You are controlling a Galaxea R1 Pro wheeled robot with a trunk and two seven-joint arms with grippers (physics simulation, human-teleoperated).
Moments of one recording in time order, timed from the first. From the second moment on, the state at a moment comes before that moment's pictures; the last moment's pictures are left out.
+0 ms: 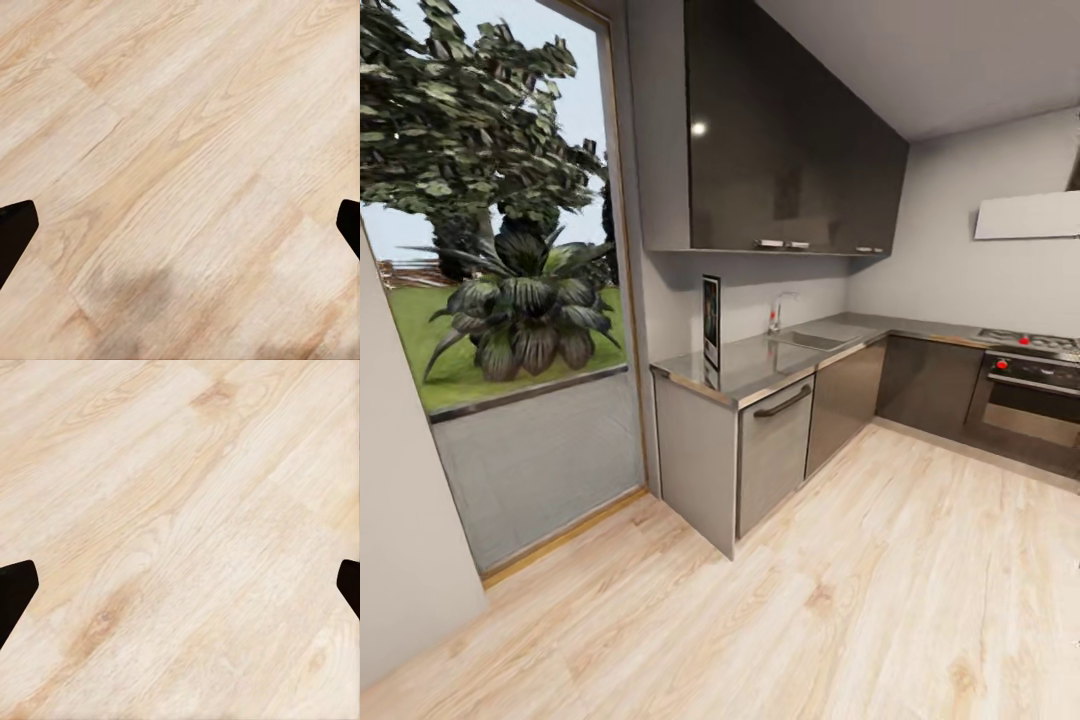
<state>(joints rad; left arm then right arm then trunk) 0.05 0.02 0.01 -0.66 0.00 -0.10 0.00 -0.13 -0.05 0.00 -0.33 -0.01 -0.32 -0.01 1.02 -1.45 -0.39</state>
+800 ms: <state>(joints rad) 0.05 0.02 0.01 -0.66 0.00 -0.09 0.00 -0.13 -0.05 0.00 -0.34 -0.01 -0.32 -0.01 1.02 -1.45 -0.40</state>
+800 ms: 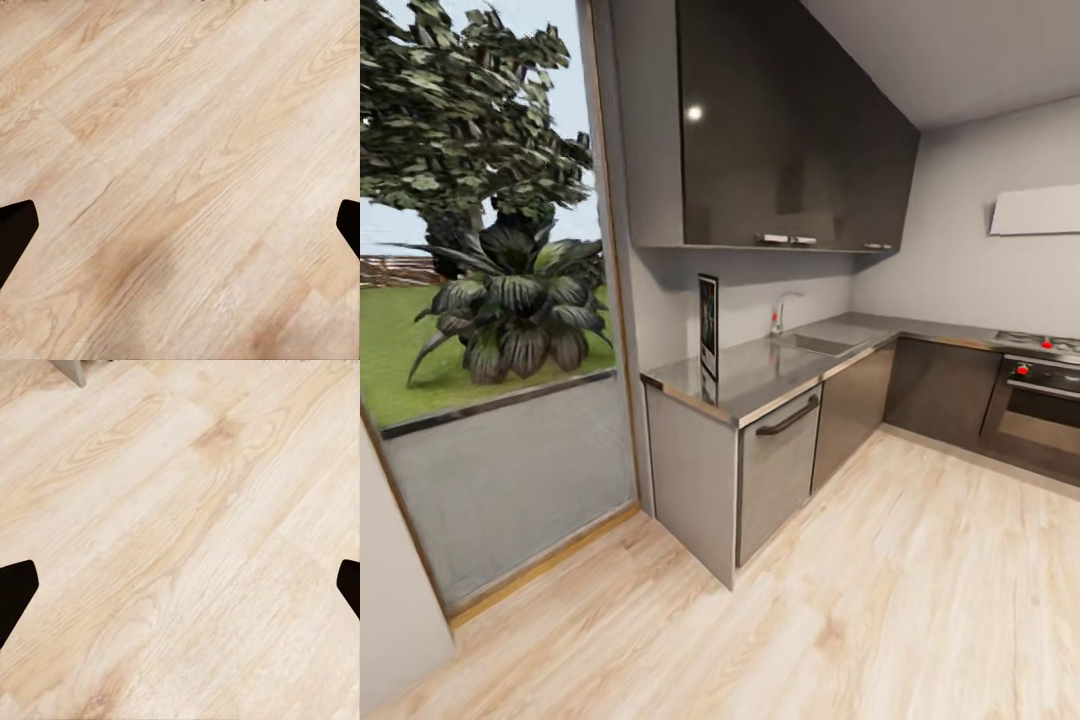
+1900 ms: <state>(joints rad) 0.05 0.02 0.01 -0.99 0.00 -0.08 -0.01 -0.13 -0.06 -0.01 -0.34 -0.01 -0.33 -0.14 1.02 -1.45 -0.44</state>
